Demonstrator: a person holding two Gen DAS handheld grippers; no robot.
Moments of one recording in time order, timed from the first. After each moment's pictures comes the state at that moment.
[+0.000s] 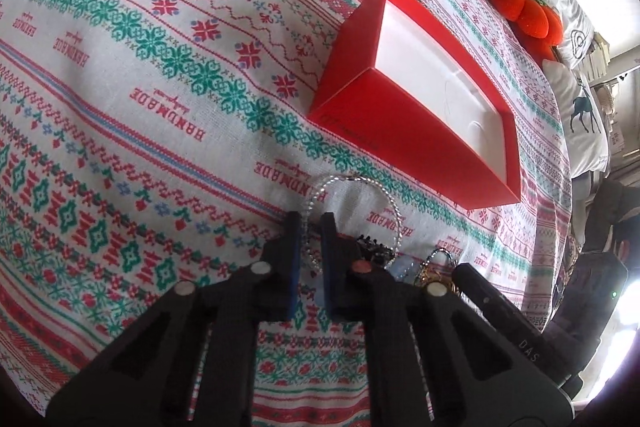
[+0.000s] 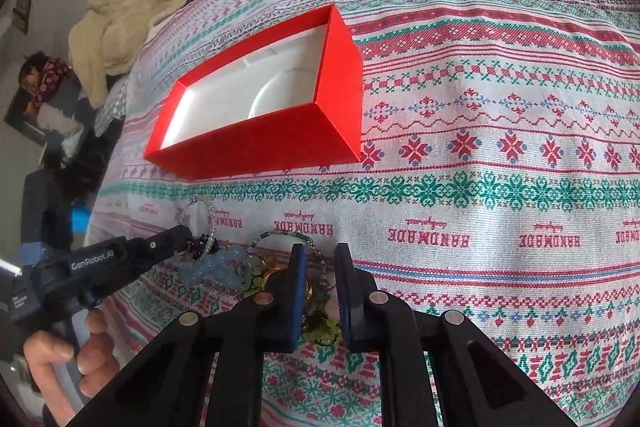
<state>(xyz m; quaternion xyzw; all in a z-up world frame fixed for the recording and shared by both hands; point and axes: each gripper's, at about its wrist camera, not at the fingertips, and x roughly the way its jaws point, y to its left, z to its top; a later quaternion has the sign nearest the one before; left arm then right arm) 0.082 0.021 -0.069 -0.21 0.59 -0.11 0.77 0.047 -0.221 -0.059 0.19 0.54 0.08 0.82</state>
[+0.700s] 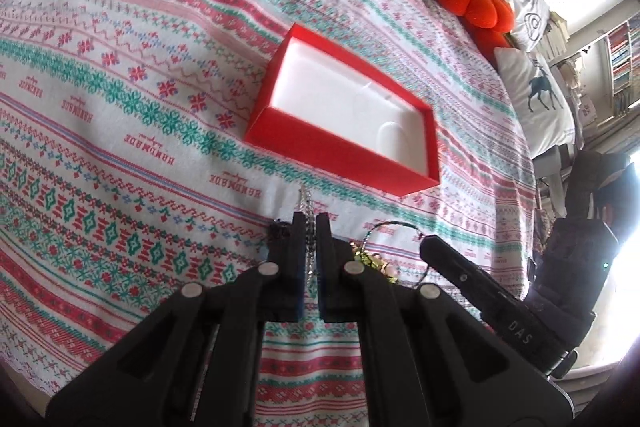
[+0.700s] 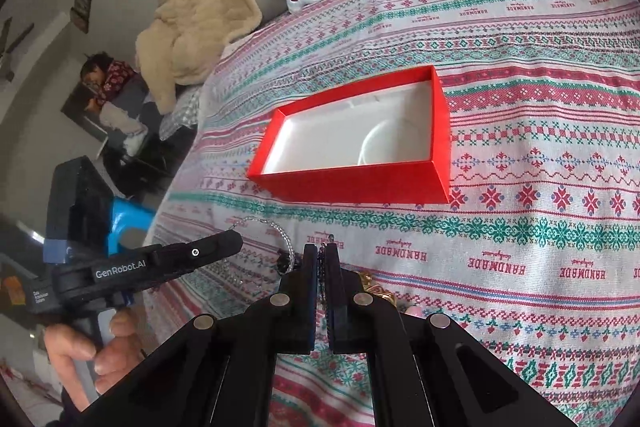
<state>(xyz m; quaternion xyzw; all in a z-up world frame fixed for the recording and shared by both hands) 0.067 0.019 -0.001 -0.20 0.55 -0.18 0.79 0.034 -0.209 -0.008 0.23 0.46 0.19 0.84</state>
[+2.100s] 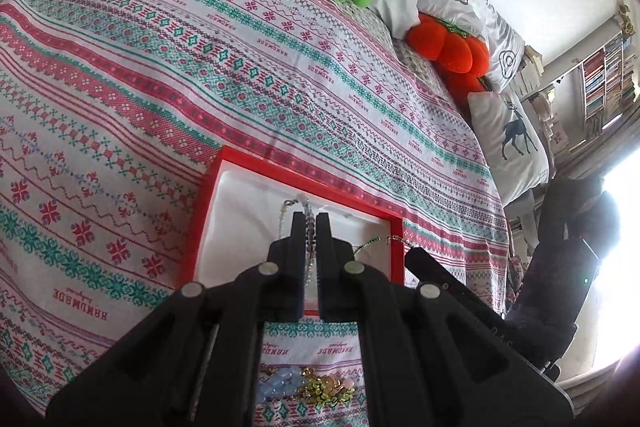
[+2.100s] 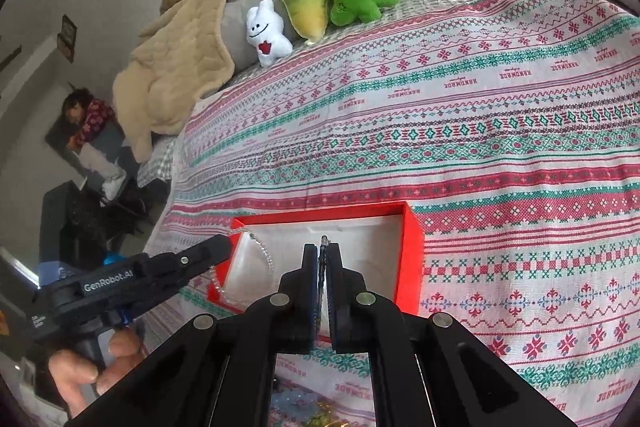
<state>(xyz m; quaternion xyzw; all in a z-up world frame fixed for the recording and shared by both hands) 0.155 -0.002 0.001 -0.24 0.49 -0.22 0.81 0.119 -0.239 0.001 0.22 0.42 0.12 0.87</state>
